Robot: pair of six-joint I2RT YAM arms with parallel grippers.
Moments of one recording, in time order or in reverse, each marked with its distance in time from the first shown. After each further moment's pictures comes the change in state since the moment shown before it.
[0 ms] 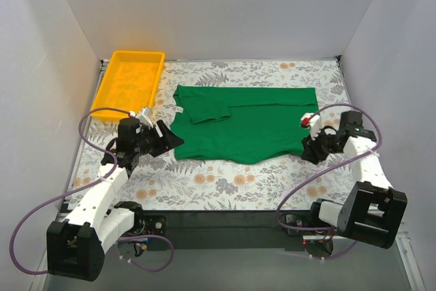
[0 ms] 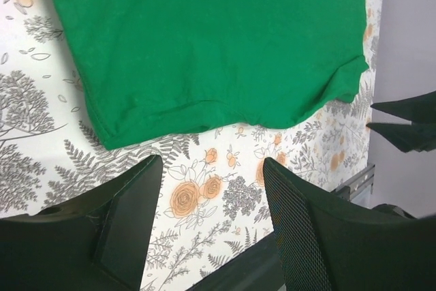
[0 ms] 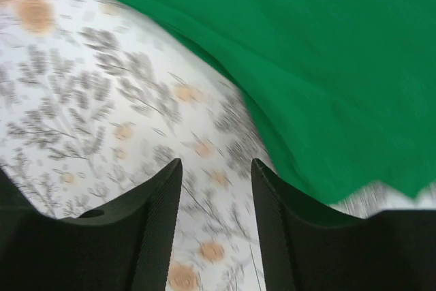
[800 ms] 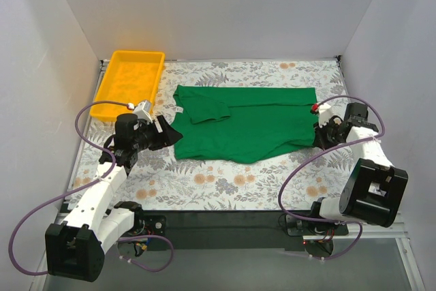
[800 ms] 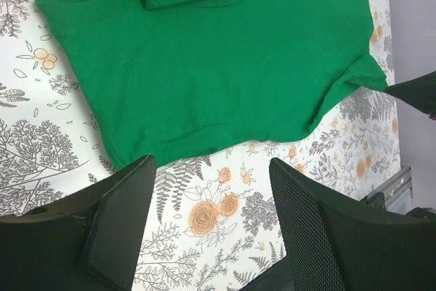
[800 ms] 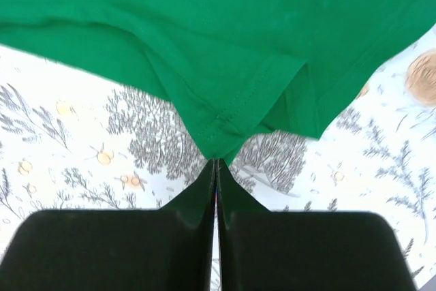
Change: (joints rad) left arm 0.000 -0.006 0.052 0.010 -0.042 0.130; right arm -0.018 0.170 0.077 0.200 0.129 0.223
